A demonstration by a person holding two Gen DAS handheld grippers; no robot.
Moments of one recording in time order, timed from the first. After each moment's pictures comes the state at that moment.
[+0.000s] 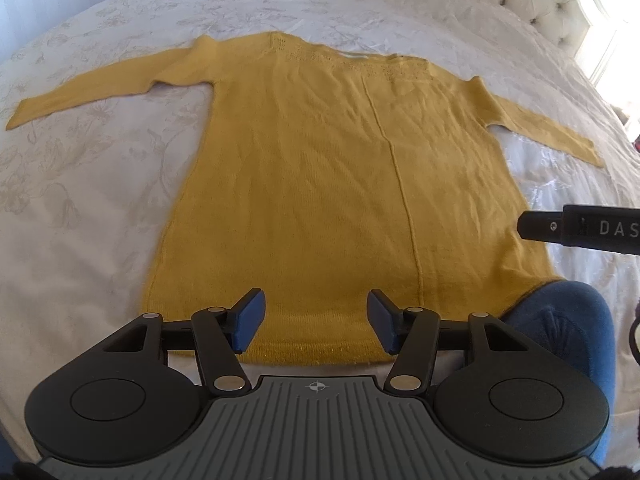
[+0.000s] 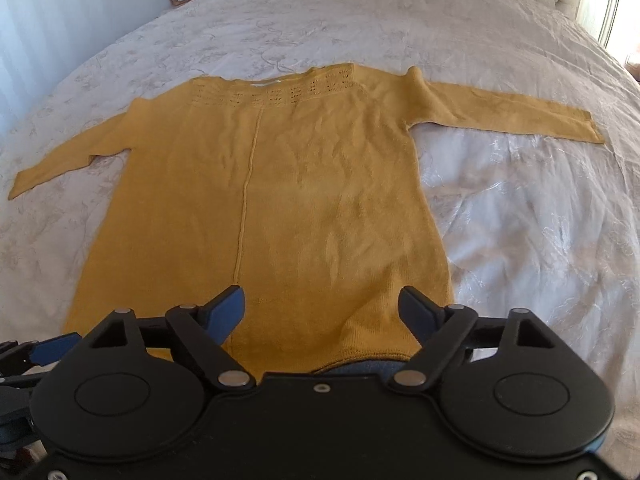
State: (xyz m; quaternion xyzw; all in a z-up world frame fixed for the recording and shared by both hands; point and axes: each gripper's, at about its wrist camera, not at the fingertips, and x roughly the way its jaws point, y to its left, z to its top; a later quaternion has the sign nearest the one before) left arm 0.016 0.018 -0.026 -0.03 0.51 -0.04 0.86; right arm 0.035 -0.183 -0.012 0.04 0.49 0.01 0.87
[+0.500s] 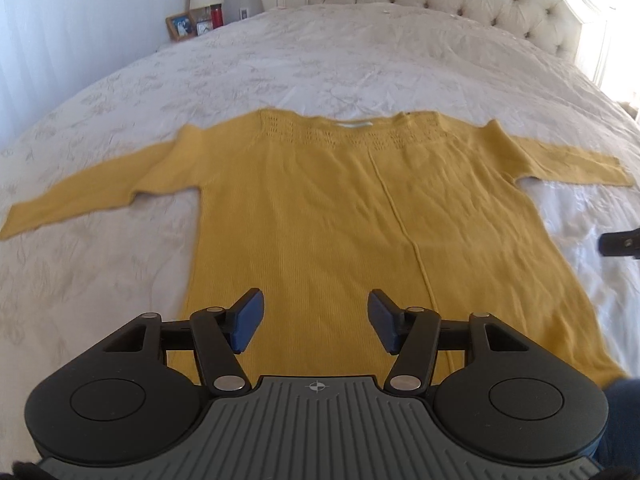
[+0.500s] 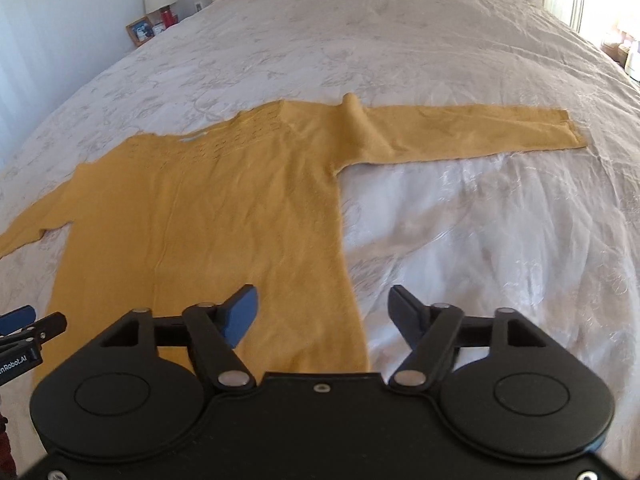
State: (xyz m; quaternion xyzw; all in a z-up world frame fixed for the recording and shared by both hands) left arm 0.098 -0.006 -0.033 0.05 0.42 -0.03 0.90; right arm 0.095 -0.276 -0.025 0.11 0.45 -0.02 0.89
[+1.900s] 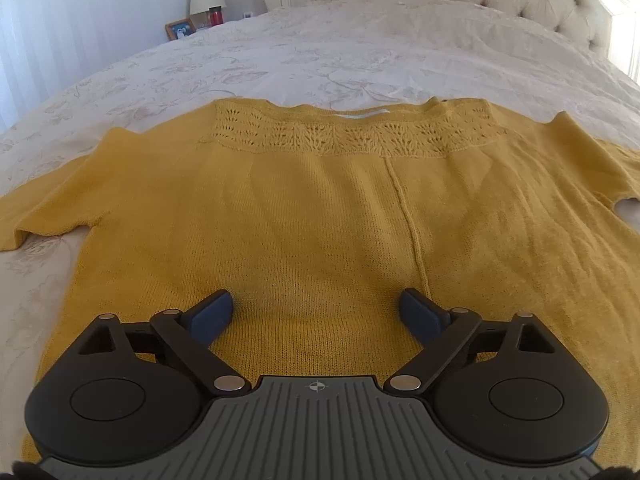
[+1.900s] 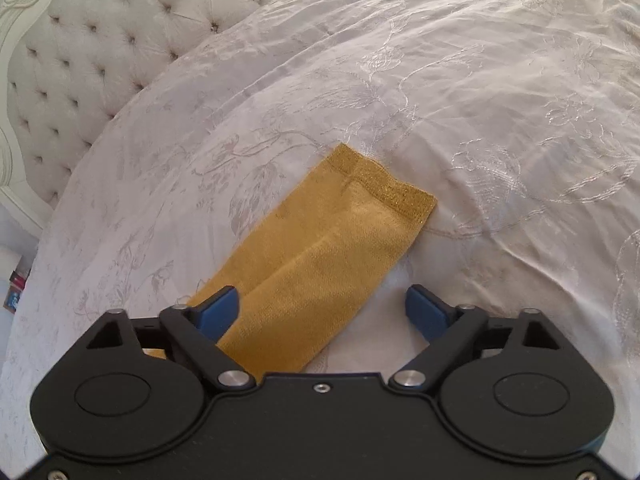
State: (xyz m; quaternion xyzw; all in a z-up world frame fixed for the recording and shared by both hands) left arm 0.221 -0.042 -0.126 0.05 0.38 -0.01 0.92; right arm 0.235 -0.578 -0.145 0.39 0.30 -0.23 0.84
